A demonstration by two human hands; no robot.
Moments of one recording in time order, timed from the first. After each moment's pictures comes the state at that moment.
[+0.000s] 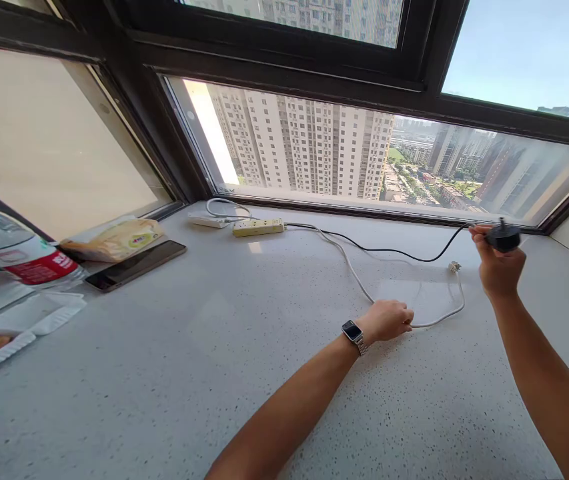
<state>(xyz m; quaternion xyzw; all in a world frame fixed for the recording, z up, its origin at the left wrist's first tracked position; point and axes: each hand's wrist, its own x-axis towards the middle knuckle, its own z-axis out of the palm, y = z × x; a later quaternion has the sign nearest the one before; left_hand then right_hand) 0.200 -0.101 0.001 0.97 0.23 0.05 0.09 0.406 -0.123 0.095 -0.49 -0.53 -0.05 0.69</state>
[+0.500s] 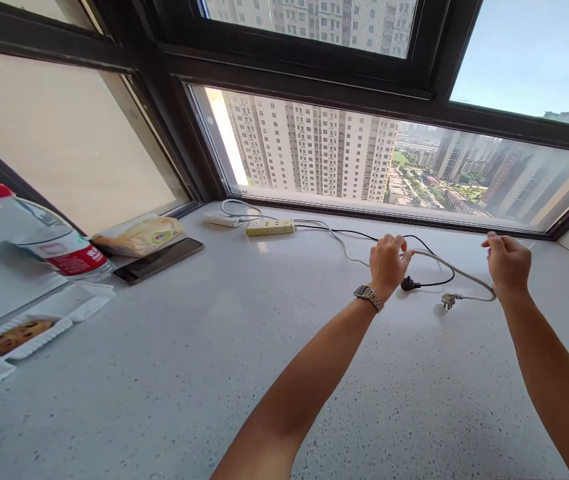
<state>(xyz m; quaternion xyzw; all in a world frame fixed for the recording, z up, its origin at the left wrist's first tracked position) 0.207 -0.061 0.067 0.76 0.45 0.45 0.16 0.396 -0.131 0.103 -0.64 -0.46 0.08 0.61</state>
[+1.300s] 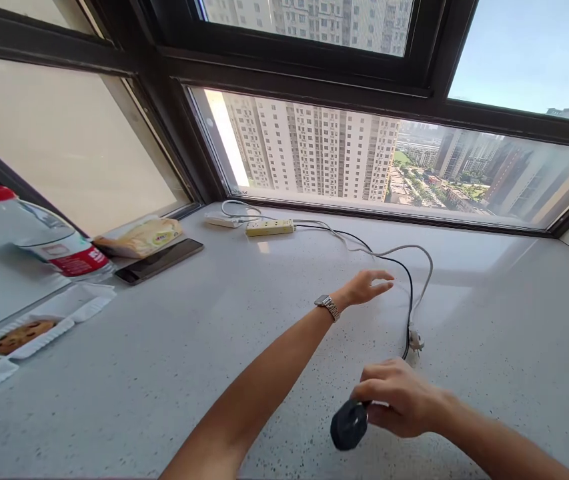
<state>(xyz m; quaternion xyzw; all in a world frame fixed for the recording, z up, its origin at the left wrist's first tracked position) 0.142 -0.042 0.009 0.86 0.28 0.25 0.33 0.258 -0.221 0.001 -0.23 -0.91 0.19 0.27</state>
